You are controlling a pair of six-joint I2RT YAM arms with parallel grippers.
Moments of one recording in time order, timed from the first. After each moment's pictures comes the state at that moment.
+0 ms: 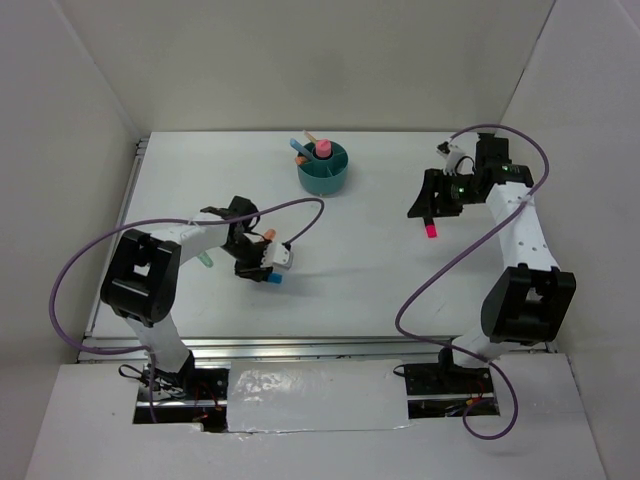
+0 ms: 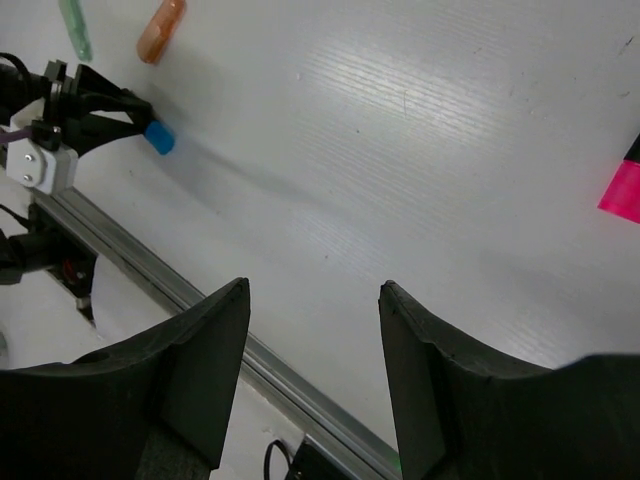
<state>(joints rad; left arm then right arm) -0.33 1.75 1.06 -0.74 0.50 1.32 -0.13 1.53 1.42 -0.97 -0.70 -0.17</state>
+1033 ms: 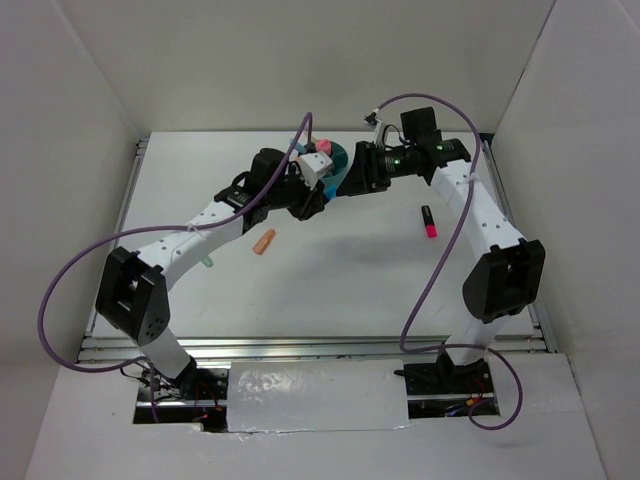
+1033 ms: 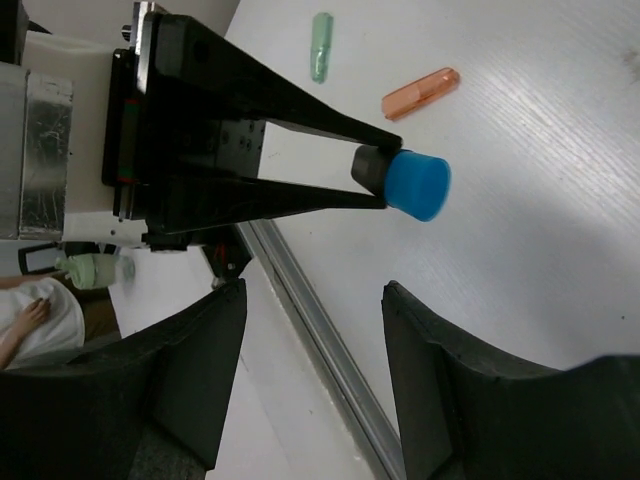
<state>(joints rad) -0.55 1.65 1.36 -0.22 0.34 0.18 0.25 1.71 1.69 -0.78 -0.90 0.18</state>
